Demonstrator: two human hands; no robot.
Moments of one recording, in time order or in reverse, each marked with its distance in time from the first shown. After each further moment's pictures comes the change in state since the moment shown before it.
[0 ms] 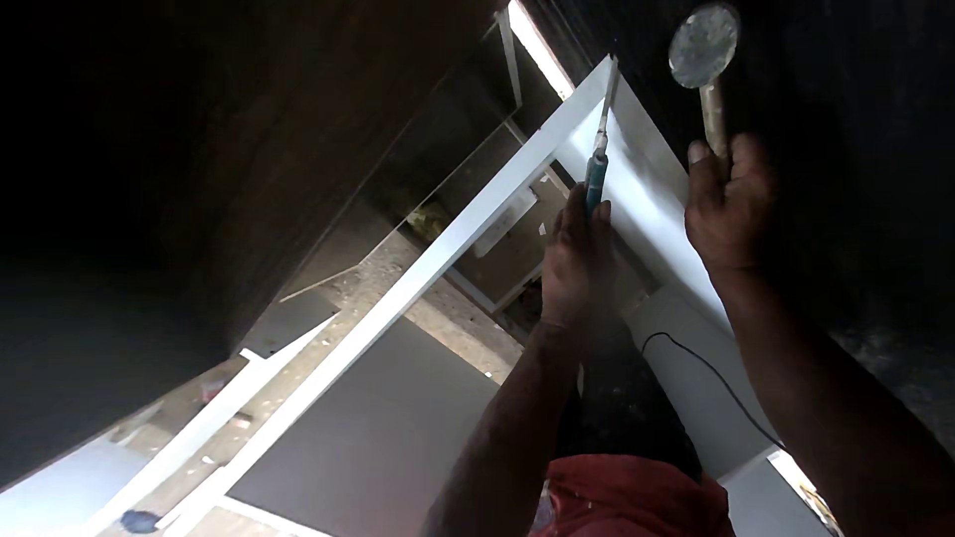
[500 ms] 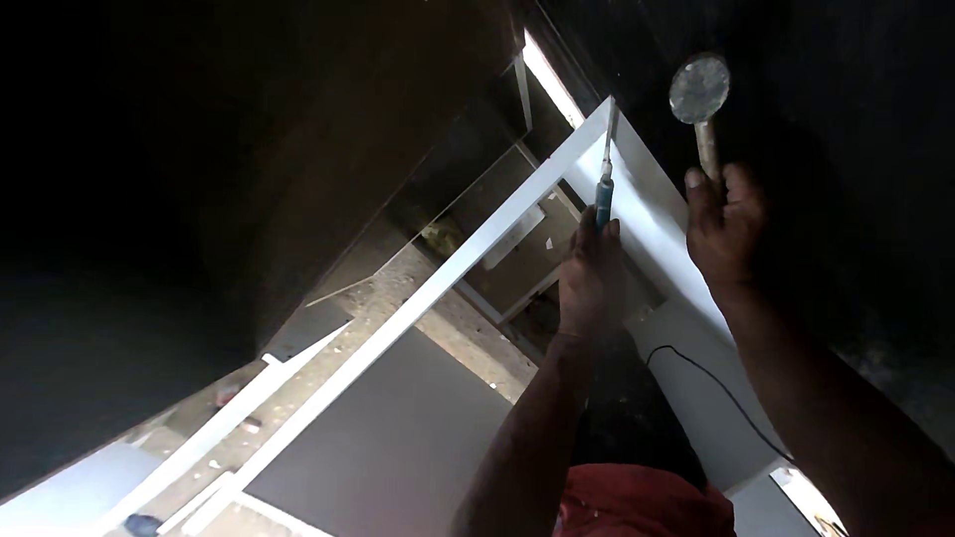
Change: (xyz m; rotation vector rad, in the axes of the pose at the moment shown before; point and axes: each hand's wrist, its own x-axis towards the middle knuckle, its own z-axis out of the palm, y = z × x) left_hand -0.002 0.012 0.010 -0.067 0.035 -0.065; right_hand 0.001 0.030 0.023 0.420 0.172 -0.177
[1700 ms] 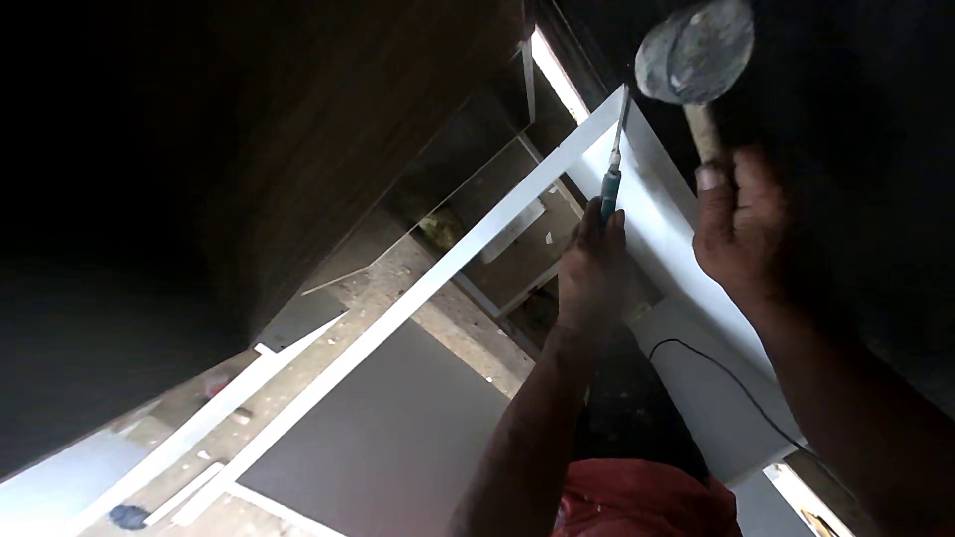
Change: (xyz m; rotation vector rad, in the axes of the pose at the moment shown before) left_hand -0.007 0.001 -0.014 0.056 -0.038 0.046; right_hand 0.001 -0.041 -0.025 -0.089 -0.153 -0.226
